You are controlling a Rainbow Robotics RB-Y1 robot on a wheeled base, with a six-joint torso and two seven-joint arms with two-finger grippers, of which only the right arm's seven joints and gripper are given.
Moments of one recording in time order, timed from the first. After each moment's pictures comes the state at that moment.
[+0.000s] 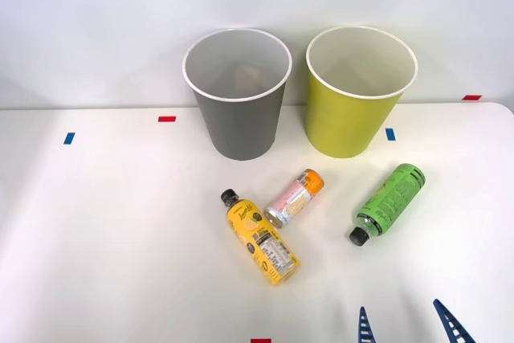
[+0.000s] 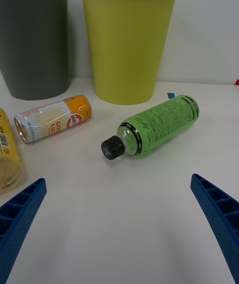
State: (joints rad) arm 1.06 -0.20 0.35 -2.02 0.03 -0.57 1.62
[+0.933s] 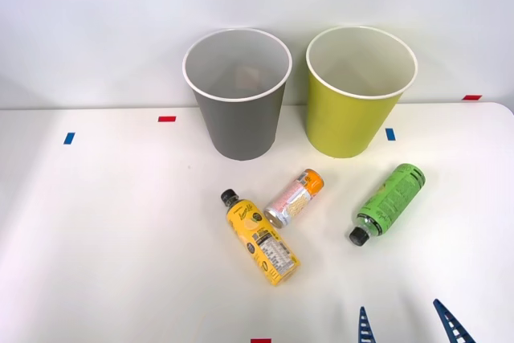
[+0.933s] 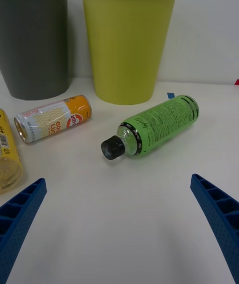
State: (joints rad) arm 1.06 -0.20 0.35 -2.02 0.03 -0.57 1.62
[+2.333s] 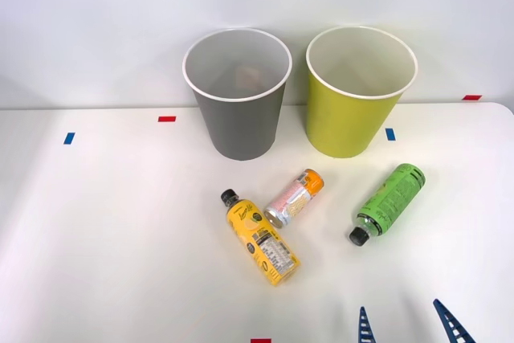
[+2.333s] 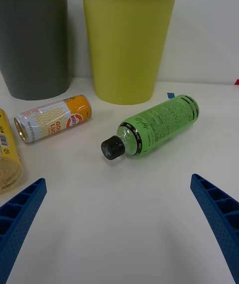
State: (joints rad) arm 1.06 -0.20 0.35 -2.02 0.03 -0.57 1.62
